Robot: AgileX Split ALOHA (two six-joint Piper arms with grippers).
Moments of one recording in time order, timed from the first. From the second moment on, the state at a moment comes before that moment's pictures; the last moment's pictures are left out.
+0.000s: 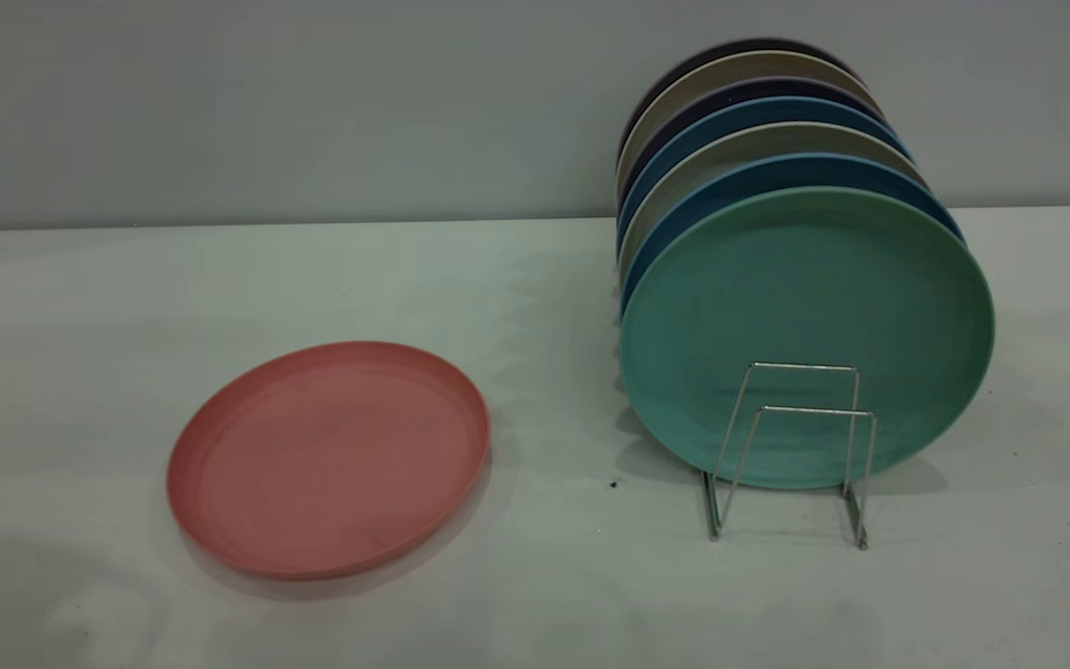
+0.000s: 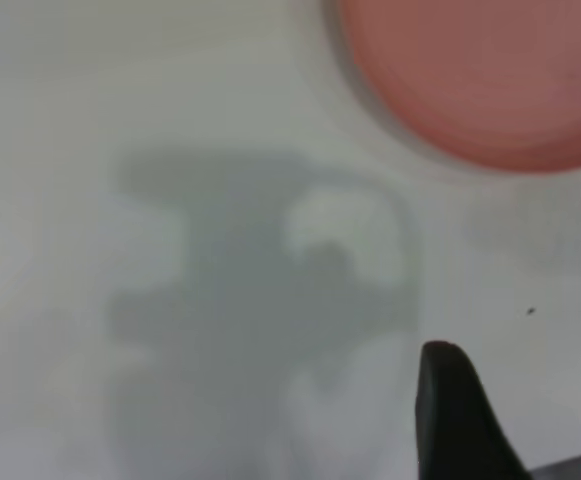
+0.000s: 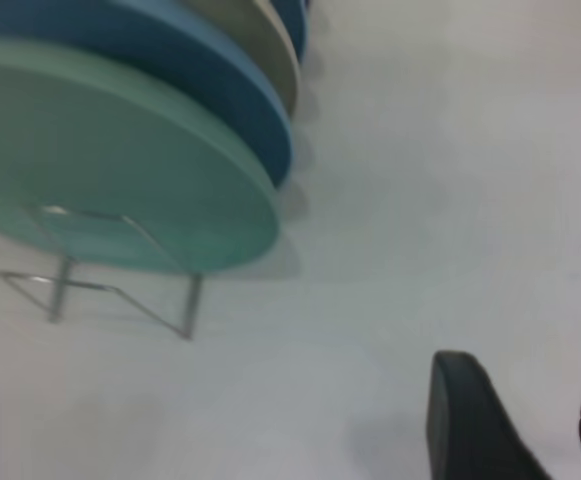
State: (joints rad) left arm -0.04 1.40 -0.74 -0.21 0.58 0.26; right arm -0.04 1.07 -0.50 0.30 0.30 -0.34
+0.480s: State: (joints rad) left arm -0.04 1.91 -1.07 -0.48 0.50 0.47; right arm -0.04 1.31 -0.64 0.27 0.26 -0.40
